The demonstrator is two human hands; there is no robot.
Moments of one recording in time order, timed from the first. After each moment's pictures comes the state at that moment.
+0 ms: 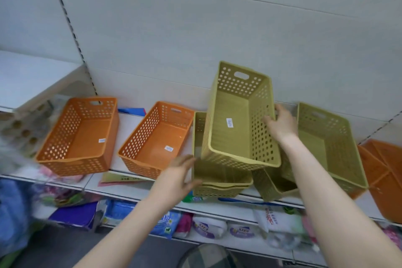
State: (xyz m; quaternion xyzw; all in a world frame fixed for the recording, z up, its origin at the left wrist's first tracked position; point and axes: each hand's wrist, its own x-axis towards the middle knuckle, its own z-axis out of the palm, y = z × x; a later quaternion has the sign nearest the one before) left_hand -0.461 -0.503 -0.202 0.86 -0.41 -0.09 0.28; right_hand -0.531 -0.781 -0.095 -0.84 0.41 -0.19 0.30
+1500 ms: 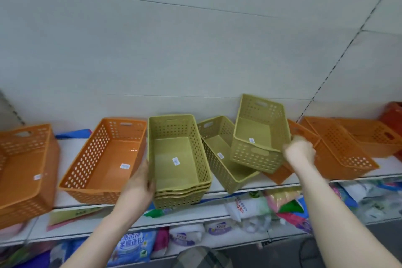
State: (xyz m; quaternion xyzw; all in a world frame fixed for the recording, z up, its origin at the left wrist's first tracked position) left_hand -0.463 -0.530 -0.201 0.85 -0.35 -0.14 0.36; right_hand -0.688 -0.840 -0.118 -0.69 0.69 -0.15 0.16
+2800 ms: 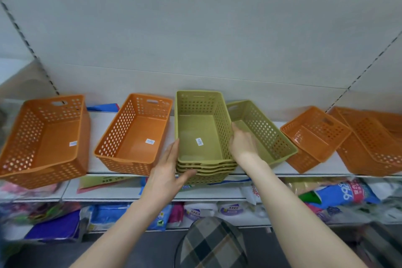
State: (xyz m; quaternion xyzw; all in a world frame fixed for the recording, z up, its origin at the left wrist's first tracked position) left_hand -0.475 -0.506 -0.221 0.83 -0.39 -0.11 0.38; right_hand -0.557 -0.727 -0.196 -0.89 0.41 -0.08 0.17
